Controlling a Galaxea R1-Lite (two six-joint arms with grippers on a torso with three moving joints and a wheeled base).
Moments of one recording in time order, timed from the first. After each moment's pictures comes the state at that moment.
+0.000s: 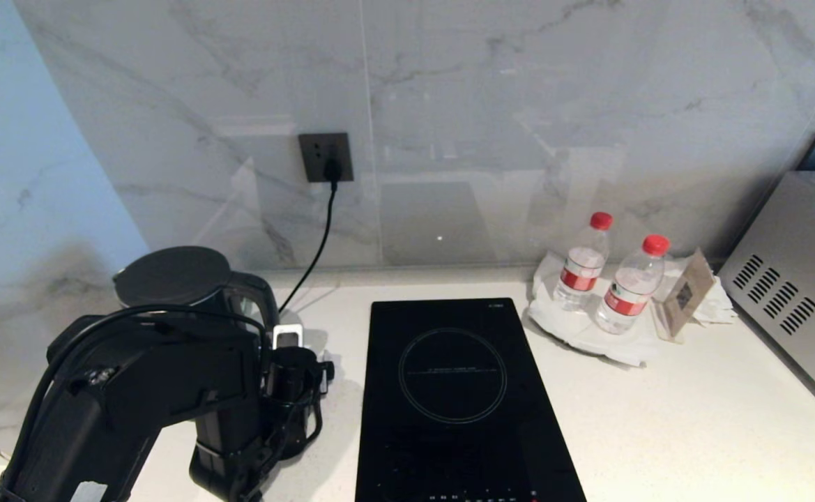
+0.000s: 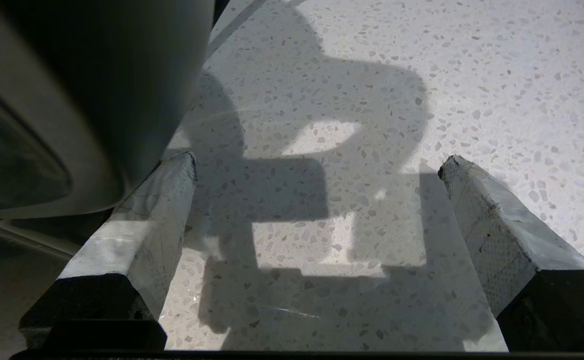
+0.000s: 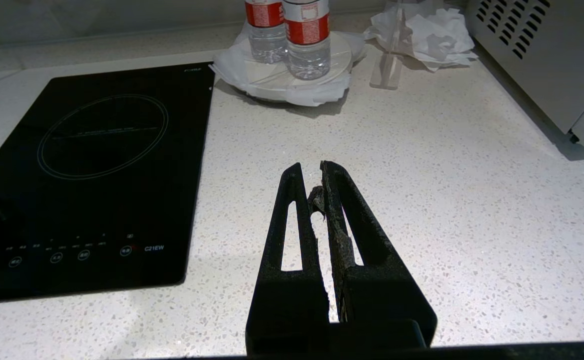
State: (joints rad) left arm -0.41 2.49 -0.70 -1.39 0.62 -0.15; right arm 0.00 0.00 0.00 0.01 -0.01 0.03
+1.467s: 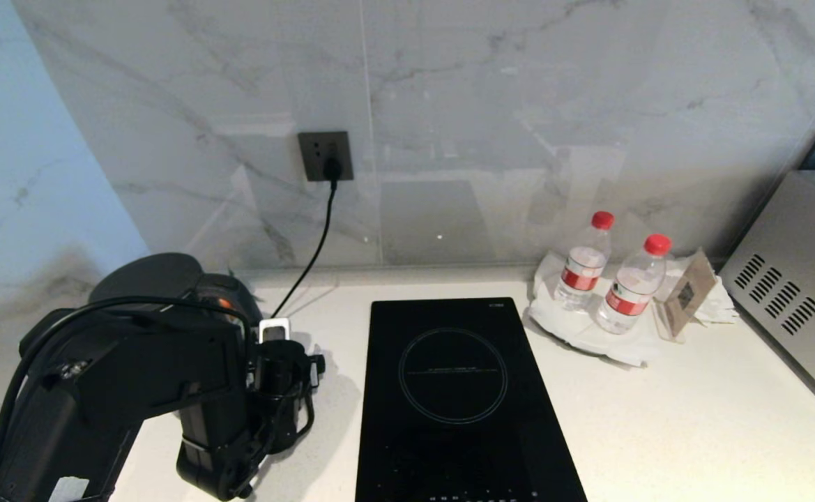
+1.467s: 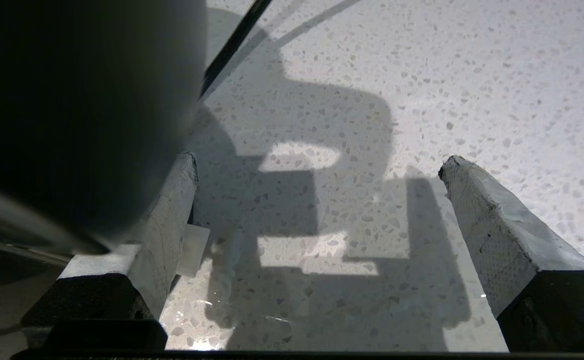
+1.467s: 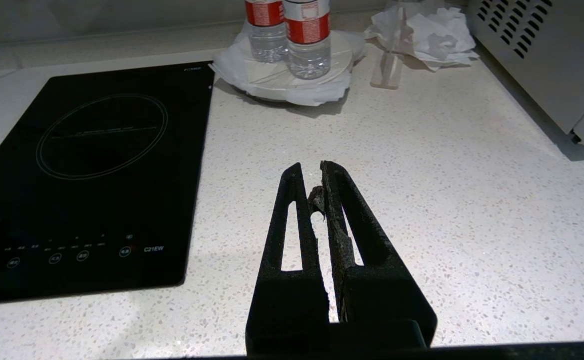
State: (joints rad) left arm -0.38 2.44 -0.69 -1.40 0.62 -0.17; right arm 0.00 0.00 0.00 0.01 -0.01 0.03
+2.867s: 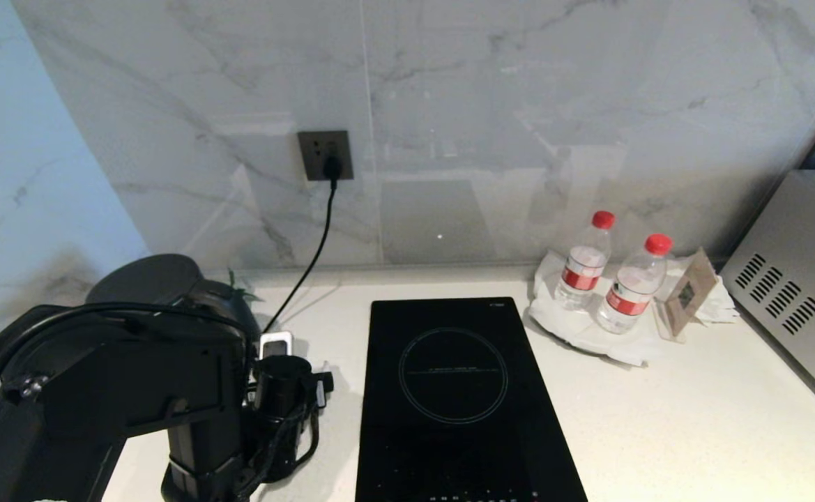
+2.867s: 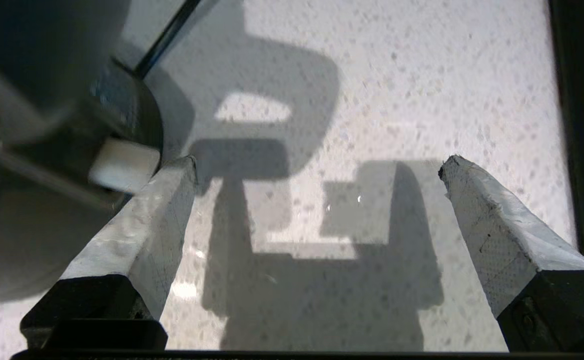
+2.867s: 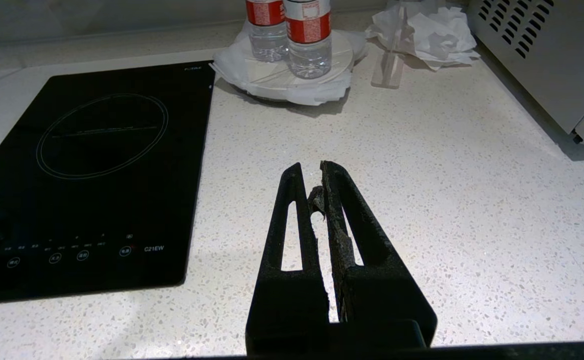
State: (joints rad) left arm -0.47 2.36 -0.54 -1.40 0.62 -0.27; right arm 0.00 0.00 0.00 0.01 -0.01 0.03
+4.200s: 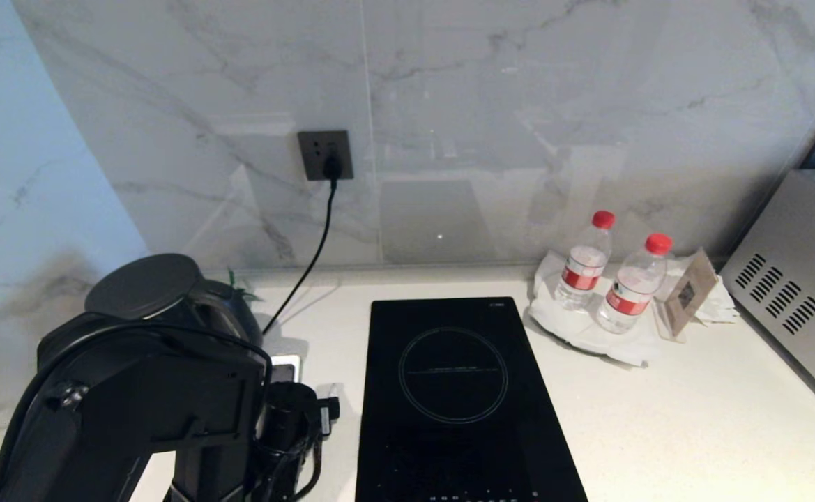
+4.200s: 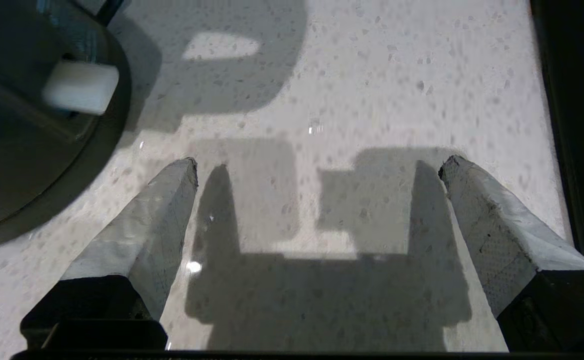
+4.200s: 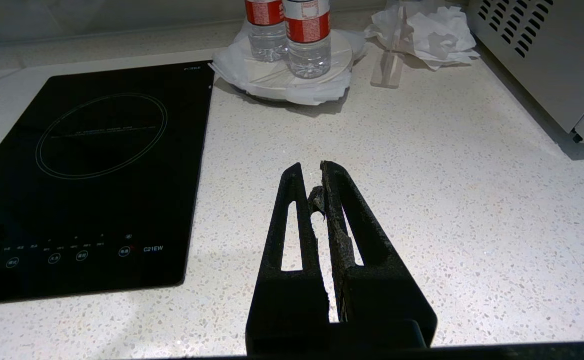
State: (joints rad) left arm -0.53 2.41 -0.44 -1.52 0.62 -0.25; right arm 0.00 0.00 0.00 0.01 -0.01 0.03
